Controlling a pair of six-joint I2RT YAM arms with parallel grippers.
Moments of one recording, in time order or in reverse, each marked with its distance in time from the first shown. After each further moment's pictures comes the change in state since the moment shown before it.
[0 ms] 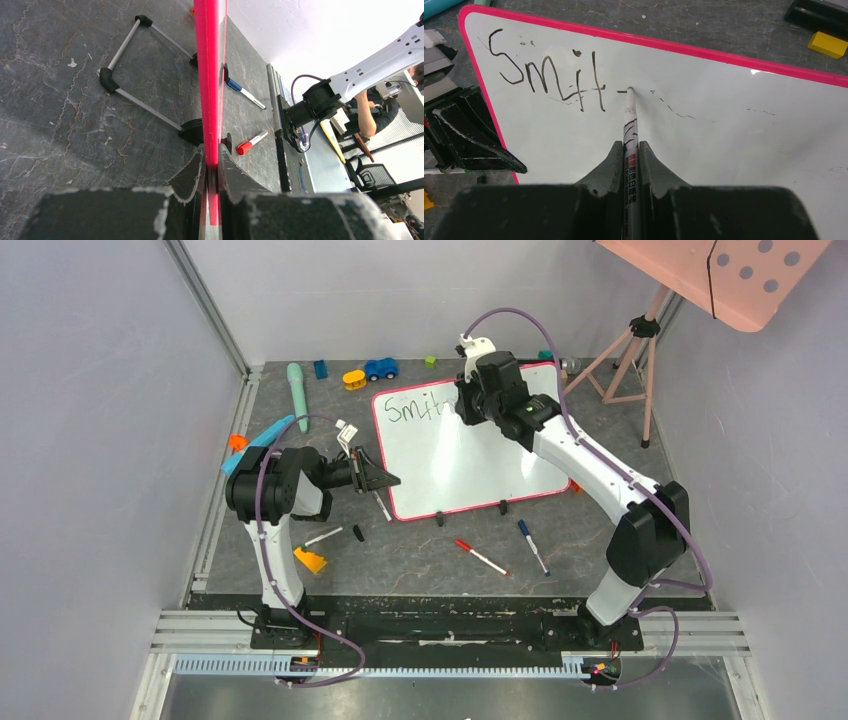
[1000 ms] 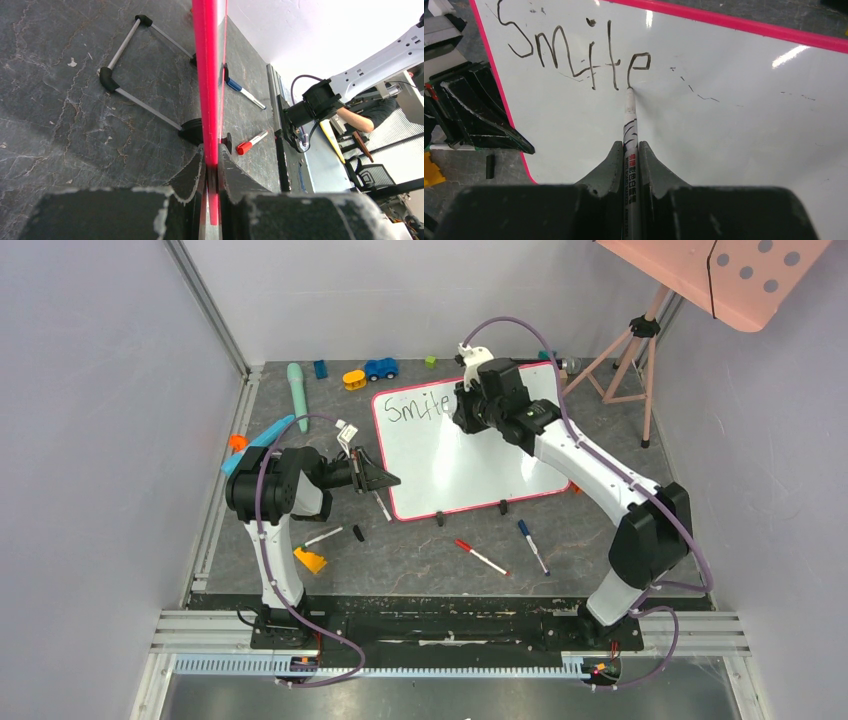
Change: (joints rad) left arm 0.000 0.000 0.000 -0.002 0.000 0.000; right arm -0.006 -0.005 -0.037 -0.003 -0.084 0.001
